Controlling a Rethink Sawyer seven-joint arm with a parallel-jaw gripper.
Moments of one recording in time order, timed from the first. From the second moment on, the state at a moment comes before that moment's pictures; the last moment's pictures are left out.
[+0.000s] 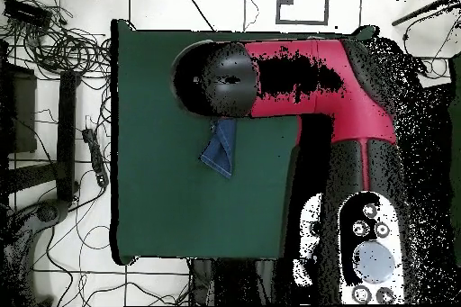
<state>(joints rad) -0.23 -0.86 0.21 1.24 -0.36 0.98 1.60</state>
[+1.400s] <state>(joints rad) -0.23 -0.76 0.19 1.30 -0.36 0.77 1.60</state>
